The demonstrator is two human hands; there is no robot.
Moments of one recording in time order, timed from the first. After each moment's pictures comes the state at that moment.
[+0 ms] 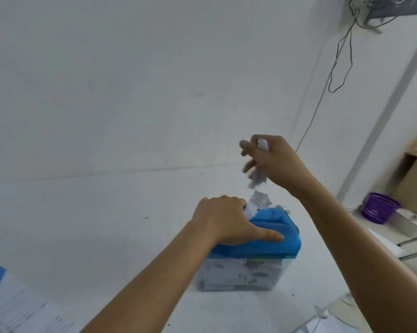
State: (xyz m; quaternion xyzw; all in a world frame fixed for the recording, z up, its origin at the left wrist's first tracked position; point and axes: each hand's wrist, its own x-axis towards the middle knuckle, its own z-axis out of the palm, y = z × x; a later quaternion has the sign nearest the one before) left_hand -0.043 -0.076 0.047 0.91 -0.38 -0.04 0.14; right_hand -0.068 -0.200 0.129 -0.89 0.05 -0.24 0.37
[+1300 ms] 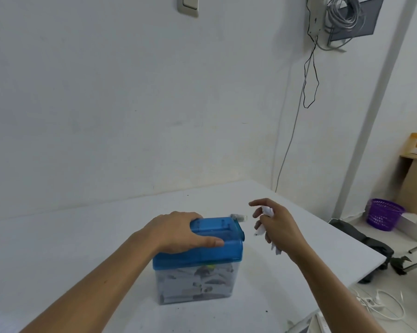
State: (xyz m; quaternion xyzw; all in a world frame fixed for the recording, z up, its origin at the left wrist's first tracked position) left_hand -0.015 -0.060 0.056 0.92 -0.34 -0.12 0.16; right_hand -0.121 -0.291 0.042 -0.84 0.18 -0.23 0.45
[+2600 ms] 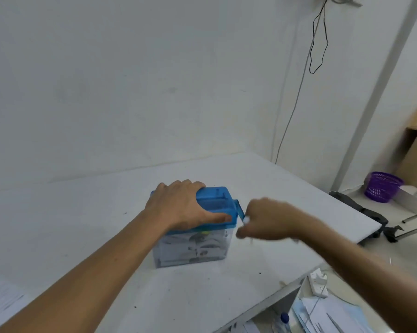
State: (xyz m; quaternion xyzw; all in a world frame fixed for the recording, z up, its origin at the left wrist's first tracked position) left_hand -0.035 -0.081 0.040 0.94 -0.33 0.01 0.10; right_hand -0.147 -0.256 0.063 -0.99 0.10 0.08 0.07
